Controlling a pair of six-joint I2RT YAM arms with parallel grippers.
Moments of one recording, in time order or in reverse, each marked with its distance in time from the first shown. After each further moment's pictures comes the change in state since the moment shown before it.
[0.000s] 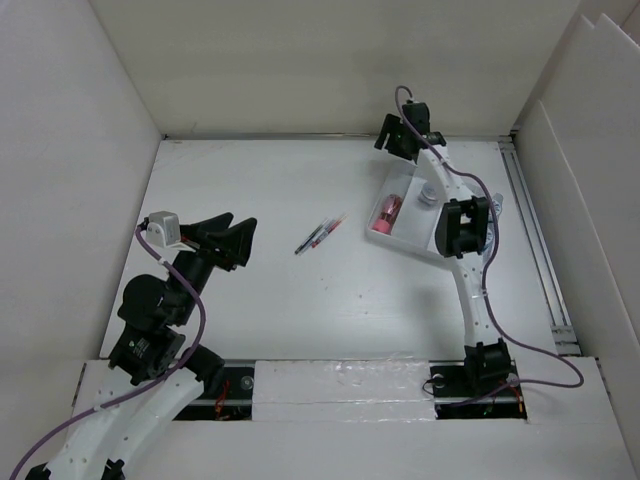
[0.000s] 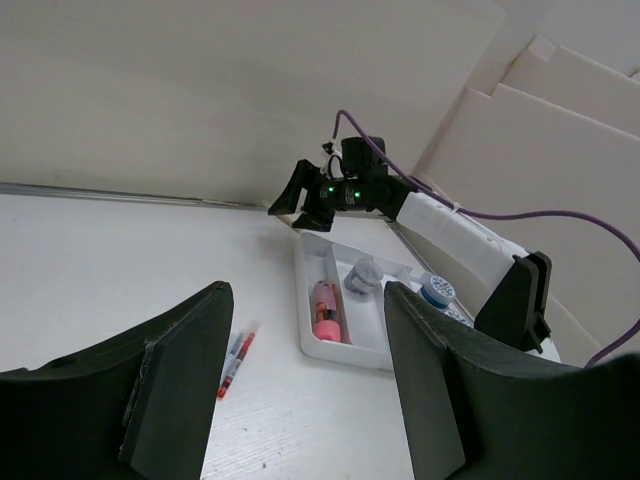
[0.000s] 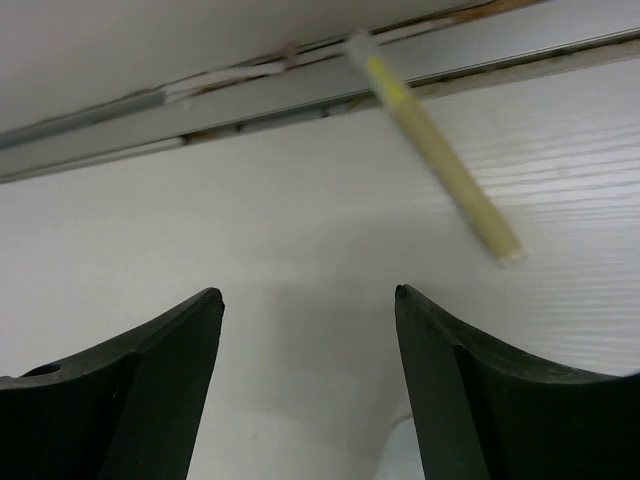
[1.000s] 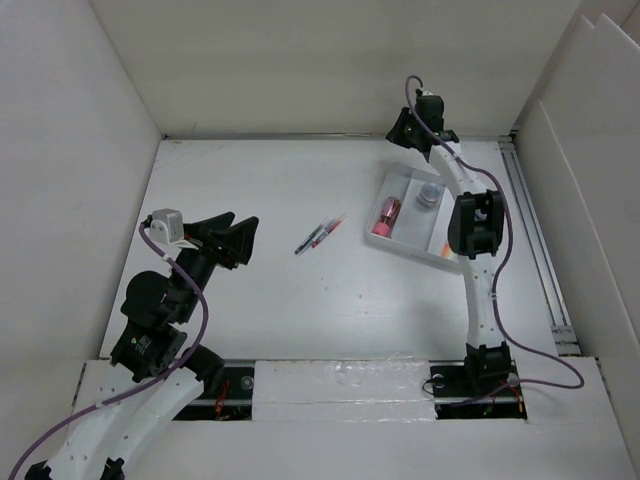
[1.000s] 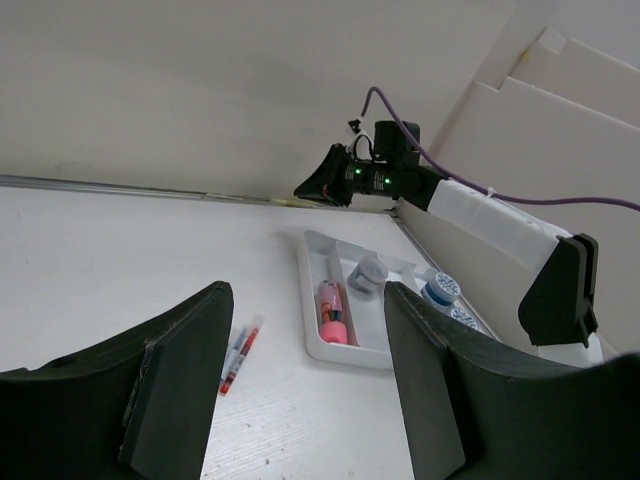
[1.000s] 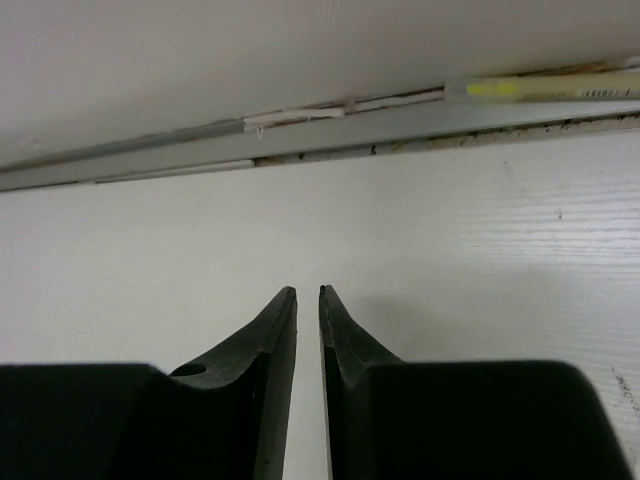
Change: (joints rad) left arm 0.000 0.019 0.000 0.001 -0.005 0.001; right arm -0.056 -0.179 -0.279 0.209 -0.137 -0.008
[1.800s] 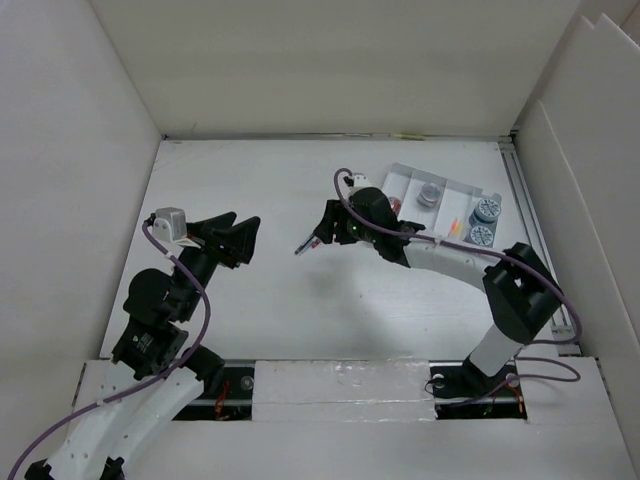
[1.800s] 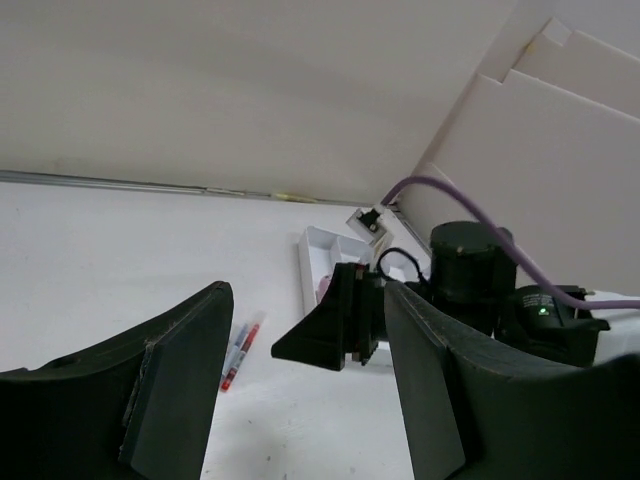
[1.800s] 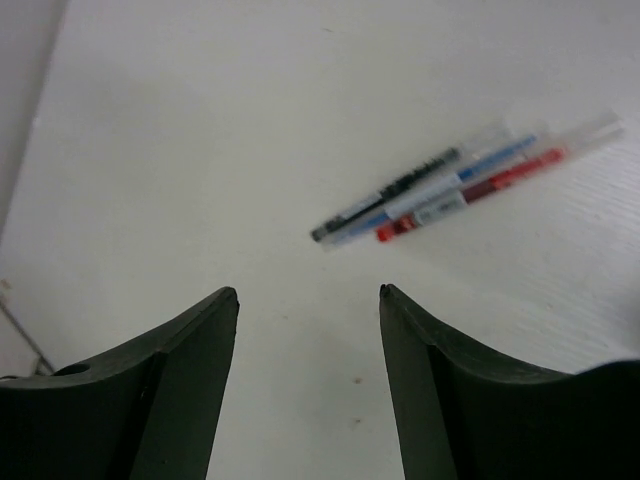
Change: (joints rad) left arm 0.000 0.011 0.000 0.000 0.005 0.002; right arm 0.576 -0.919 -1.302 0.445 0.114 0.111
